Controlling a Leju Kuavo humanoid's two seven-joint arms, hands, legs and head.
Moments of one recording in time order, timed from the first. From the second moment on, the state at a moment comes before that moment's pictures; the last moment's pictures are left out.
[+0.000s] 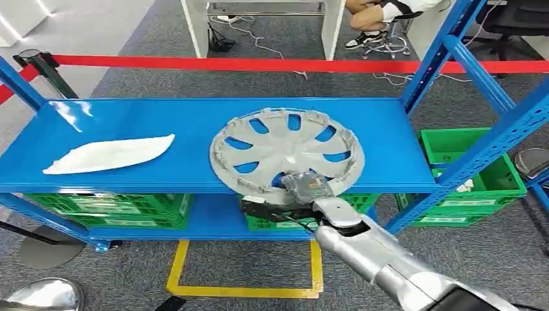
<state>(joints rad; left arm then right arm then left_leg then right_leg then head) -0.07 -0.14 0.73 -0.19 -0.93 0.04 0.01 -0.54 0.09 0.79 -0.82 0.91 -0.14 0.09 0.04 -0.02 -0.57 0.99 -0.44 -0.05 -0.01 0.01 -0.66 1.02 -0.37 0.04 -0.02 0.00</state>
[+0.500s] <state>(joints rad) -0.08 -0.16 0.73 -0.19 -0.95 0.16 -0.09 -0.29 0.08 0.52 -1.29 0.27 -0.18 -0.23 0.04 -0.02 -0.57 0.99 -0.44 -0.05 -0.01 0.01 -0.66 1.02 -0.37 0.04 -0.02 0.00</state>
